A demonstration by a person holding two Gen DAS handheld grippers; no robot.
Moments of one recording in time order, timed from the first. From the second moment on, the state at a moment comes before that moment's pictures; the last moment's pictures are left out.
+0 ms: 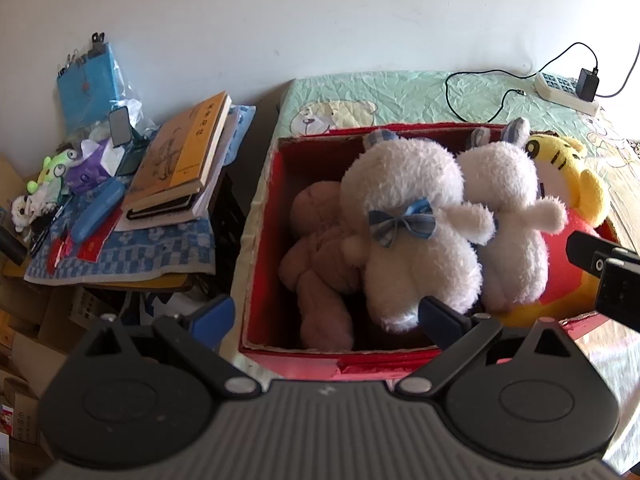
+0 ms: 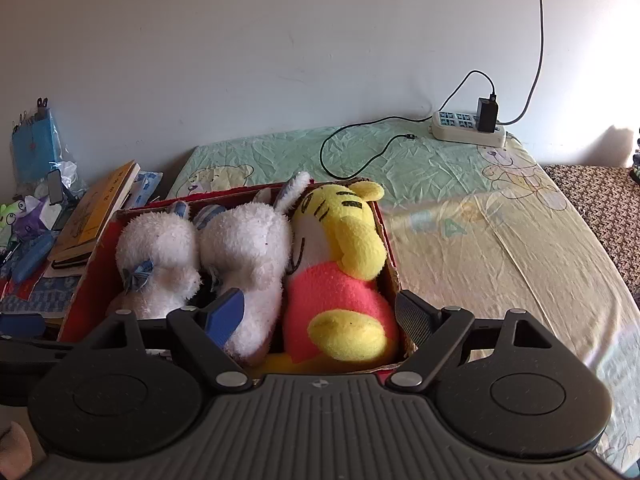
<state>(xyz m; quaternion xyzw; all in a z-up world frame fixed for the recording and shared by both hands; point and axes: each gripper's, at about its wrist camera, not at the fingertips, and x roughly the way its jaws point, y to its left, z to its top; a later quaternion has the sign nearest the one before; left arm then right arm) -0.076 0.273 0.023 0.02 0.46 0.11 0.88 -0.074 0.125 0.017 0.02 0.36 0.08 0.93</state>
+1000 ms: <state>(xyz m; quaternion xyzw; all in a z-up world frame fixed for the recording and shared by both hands) -0.067 0.278 0.016 0.01 0.46 0.10 0.88 -0.061 0.135 0.017 0.01 0.37 0.08 0.93</state>
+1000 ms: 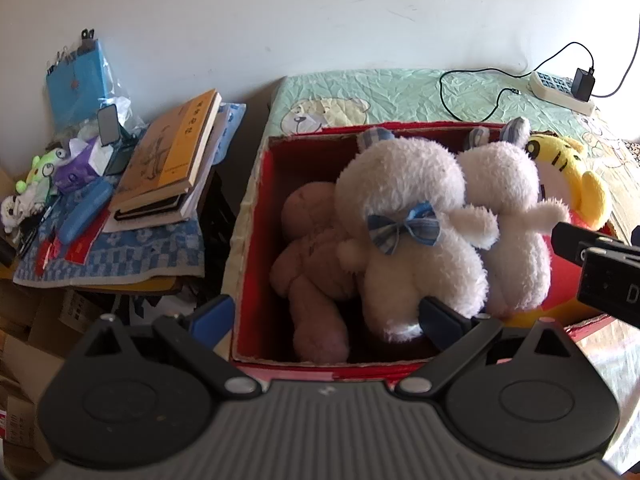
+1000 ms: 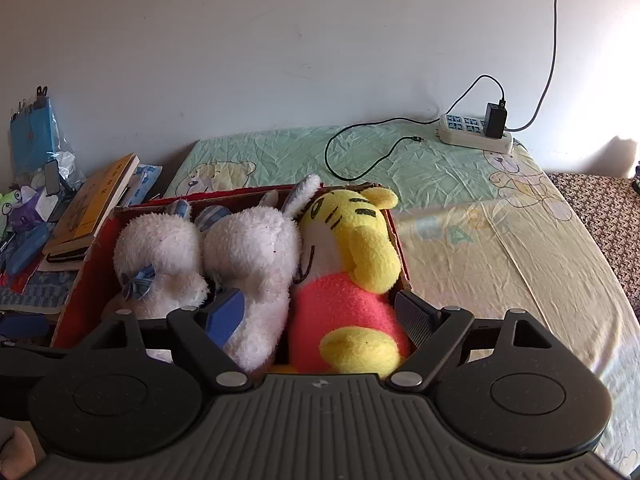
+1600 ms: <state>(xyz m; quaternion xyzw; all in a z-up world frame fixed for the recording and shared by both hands) -0.065 0.275 0.014 0.01 0.46 0.10 0.88 -0.056 0.135 0.013 0.01 0.38 0.09 0.92</state>
